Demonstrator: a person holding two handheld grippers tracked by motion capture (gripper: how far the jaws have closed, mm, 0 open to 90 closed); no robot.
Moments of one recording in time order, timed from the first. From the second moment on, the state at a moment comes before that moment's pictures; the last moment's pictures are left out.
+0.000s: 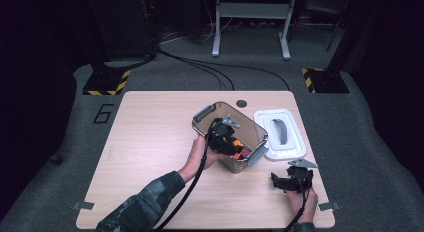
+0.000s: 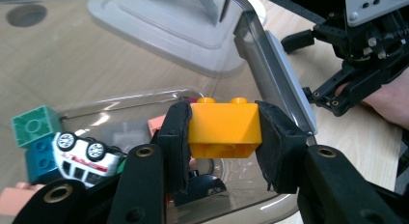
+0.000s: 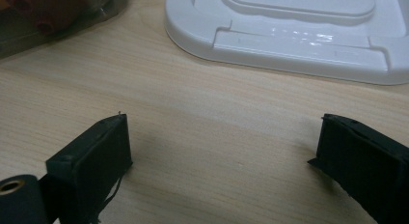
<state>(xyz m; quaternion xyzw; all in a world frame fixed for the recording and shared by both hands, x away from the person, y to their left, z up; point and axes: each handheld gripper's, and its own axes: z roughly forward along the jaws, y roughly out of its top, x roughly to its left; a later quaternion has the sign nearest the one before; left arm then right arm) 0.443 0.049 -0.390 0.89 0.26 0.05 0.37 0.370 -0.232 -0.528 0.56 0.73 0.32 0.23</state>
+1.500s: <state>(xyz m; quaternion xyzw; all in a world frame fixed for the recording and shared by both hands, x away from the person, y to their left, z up) 0.393 0.215 -0.469 0.85 0.38 0.15 0.34 0.388 -0.244 -0.516 0.55 0.74 0.33 0.20</state>
